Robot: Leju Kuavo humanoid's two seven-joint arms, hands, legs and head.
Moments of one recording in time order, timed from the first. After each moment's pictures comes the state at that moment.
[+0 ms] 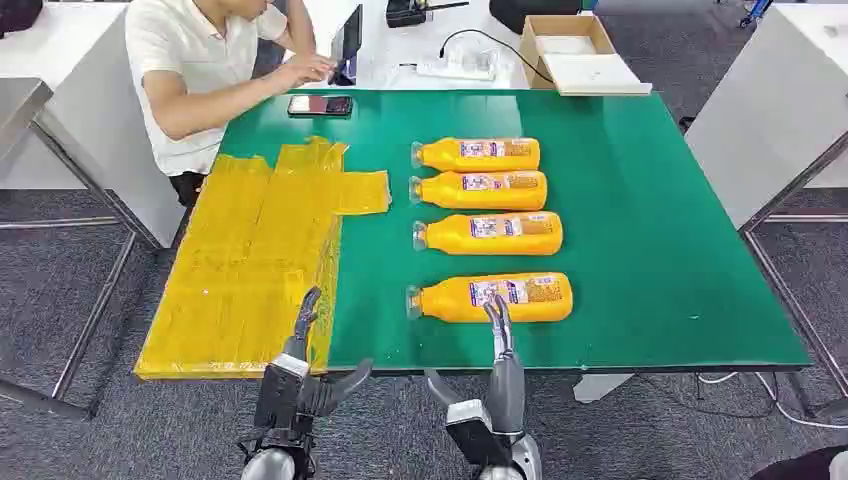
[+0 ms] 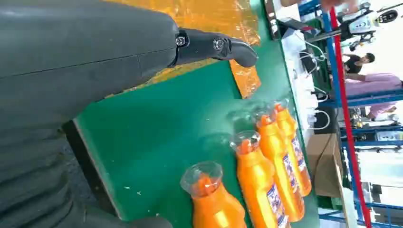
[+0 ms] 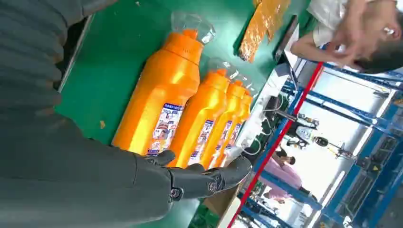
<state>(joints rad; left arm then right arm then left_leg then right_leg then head) 0.00 -0.18 -0.35 -1.25 -0.12 0.41 -0.42 0.02 0.16 0.34 -1.12 0.24 -0.61 -0.66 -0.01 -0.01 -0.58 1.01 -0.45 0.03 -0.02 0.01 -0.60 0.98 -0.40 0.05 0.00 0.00</state>
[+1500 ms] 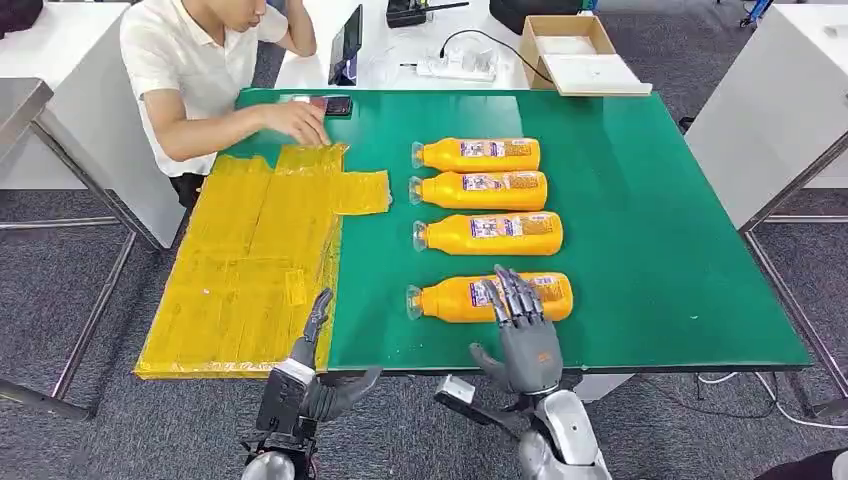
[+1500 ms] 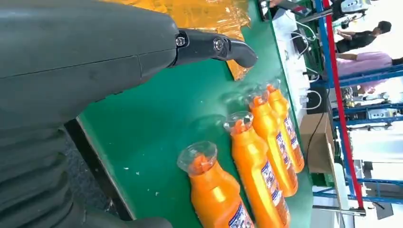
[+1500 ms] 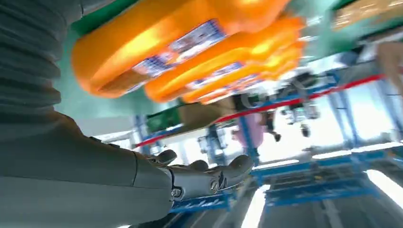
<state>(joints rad) 0.01 -0.17 -0.36 -1.29 -0.15 0.34 -0.41 -0.08 0.11 0.04 -1.12 1.22 -0.64 -0.32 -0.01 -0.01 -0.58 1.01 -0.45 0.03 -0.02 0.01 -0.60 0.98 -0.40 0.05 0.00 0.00</state>
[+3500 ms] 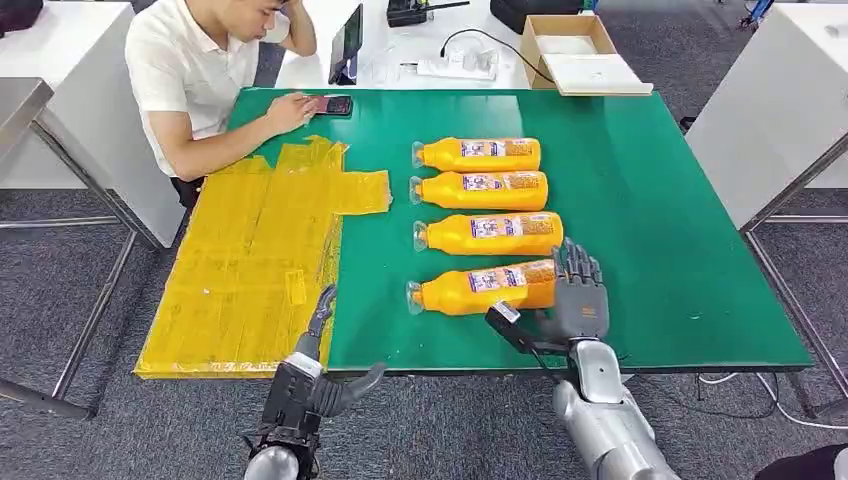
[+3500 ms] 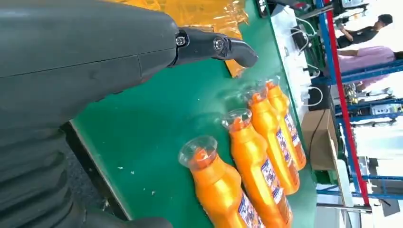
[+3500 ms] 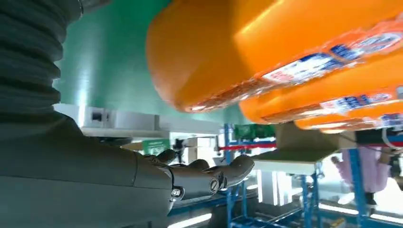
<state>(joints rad) 0.00 -0.21 -0.33 -1.29 -0.21 0.30 -0.38 -0.39 -0.03 0.05 -0.68 1.32 -0.61 0.07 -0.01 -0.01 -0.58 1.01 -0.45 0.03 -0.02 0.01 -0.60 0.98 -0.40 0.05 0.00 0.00</state>
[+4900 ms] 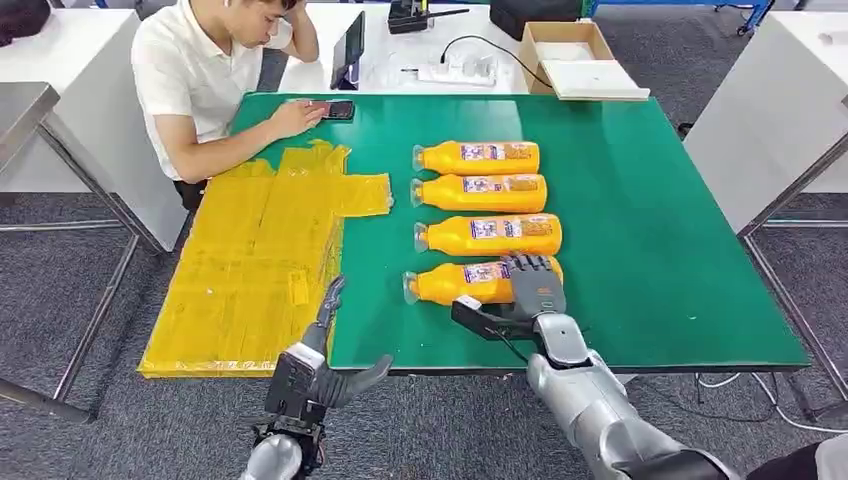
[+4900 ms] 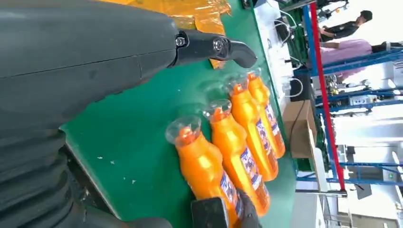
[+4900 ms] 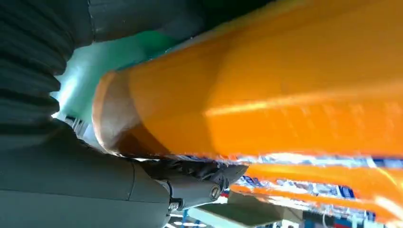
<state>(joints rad) -0.04 -0.21 -0.35 -1.26 -0.15 0.27 -0.40 -0.57 0.00 0.18 -0.42 1.30 -0.24 0.15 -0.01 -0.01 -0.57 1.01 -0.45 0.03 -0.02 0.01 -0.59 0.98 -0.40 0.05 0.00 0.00</state>
